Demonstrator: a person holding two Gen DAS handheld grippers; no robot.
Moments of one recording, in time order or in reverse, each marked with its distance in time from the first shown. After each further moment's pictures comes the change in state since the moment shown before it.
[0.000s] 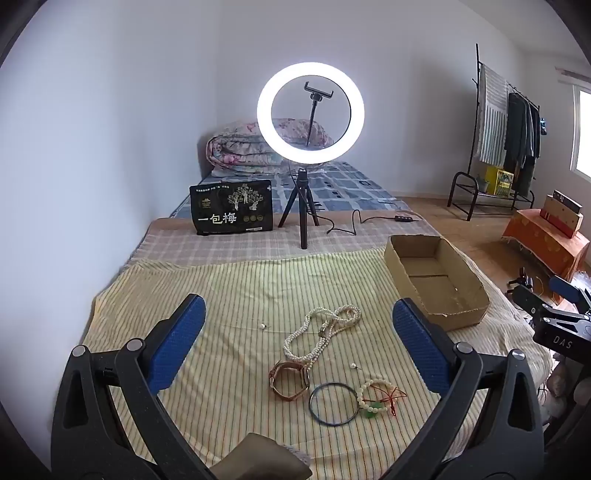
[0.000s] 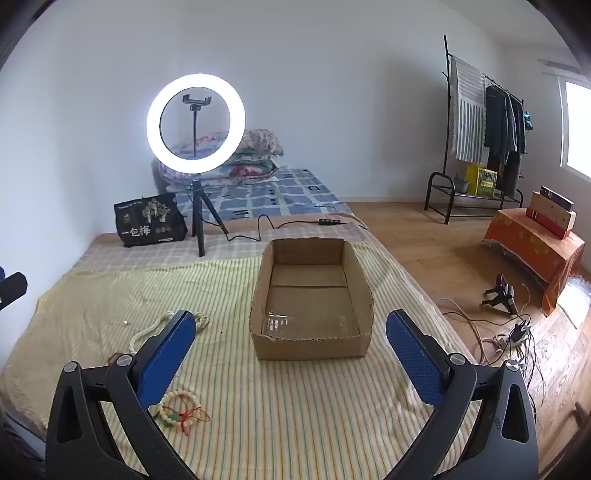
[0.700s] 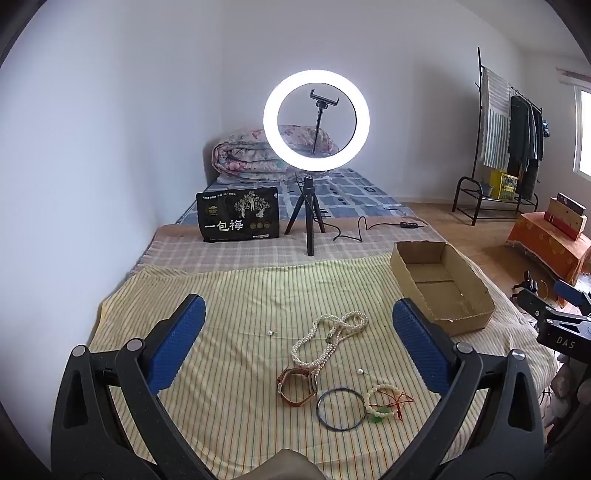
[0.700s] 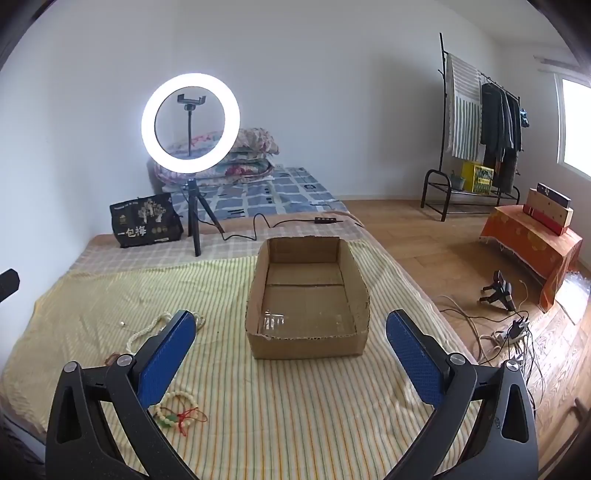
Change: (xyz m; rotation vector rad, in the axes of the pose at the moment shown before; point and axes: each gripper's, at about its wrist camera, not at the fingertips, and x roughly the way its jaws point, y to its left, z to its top) left arm -0.003 0.005 0.005 0.003 -0.017 0.018; right arm 0.002 -0.006 -0.001 0.009 0.003 -0.005
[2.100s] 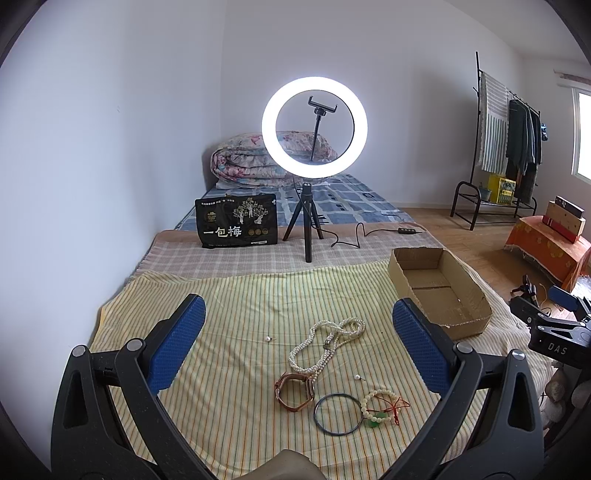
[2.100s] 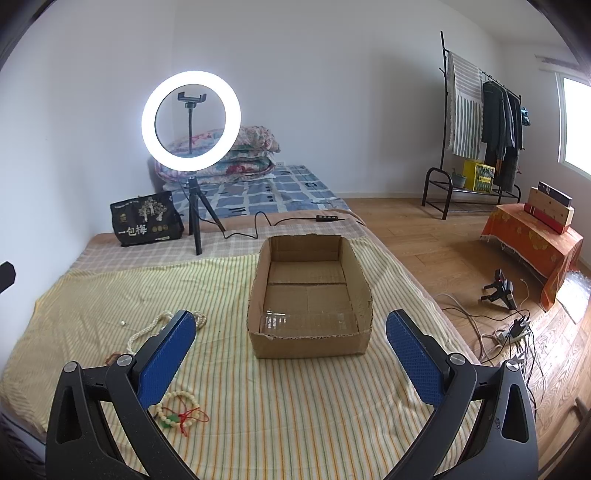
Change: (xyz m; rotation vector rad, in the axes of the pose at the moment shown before) left arm -0.005 -0.002 0.008 0.001 -0.016 0.003; right arm 0.002 0.006 -0.003 -0.002 0.003 -0.004
